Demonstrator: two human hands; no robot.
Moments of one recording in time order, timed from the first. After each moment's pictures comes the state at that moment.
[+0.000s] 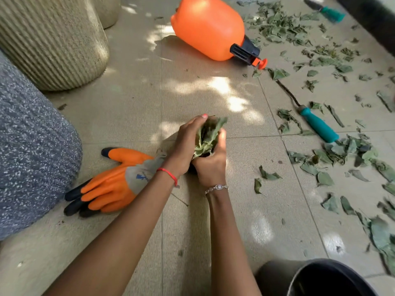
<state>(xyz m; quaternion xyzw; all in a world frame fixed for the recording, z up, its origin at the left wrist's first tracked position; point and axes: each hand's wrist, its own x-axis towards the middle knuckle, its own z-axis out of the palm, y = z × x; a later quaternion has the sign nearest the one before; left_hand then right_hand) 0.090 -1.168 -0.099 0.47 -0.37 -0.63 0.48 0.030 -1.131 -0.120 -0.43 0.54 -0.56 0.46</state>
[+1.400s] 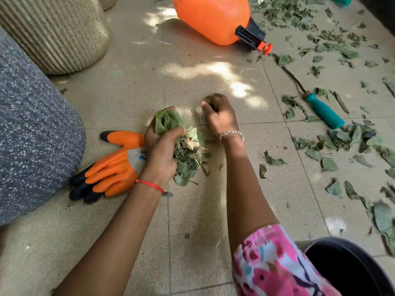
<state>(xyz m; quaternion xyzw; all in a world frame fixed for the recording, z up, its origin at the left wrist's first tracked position) 0.126 -1.126 -0.097 0.55 -0.15 -0.56 0.60 0.004 -1.205 -0.122 -0.60 0.65 -0.32 0.34</state>
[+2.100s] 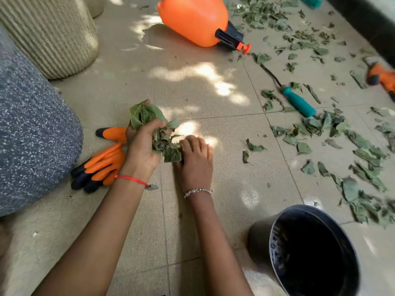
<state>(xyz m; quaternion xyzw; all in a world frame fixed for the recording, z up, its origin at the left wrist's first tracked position) 0.142 -1.114 -0.088 0.46 -0.12 -0.62 0.62 0.046 -1.066 -0.137 -0.68 0.69 -0.21 0.12</state>
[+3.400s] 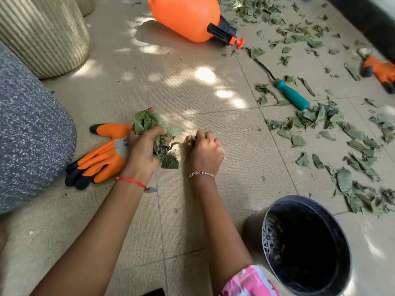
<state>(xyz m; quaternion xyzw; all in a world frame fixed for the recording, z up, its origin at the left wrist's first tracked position) 0.133 -1.104 -0.099 0.50 -0.13 -0.61 0.60 0.025 -1.082 -0.127 -0.59 0.79 -0.17 0.07</state>
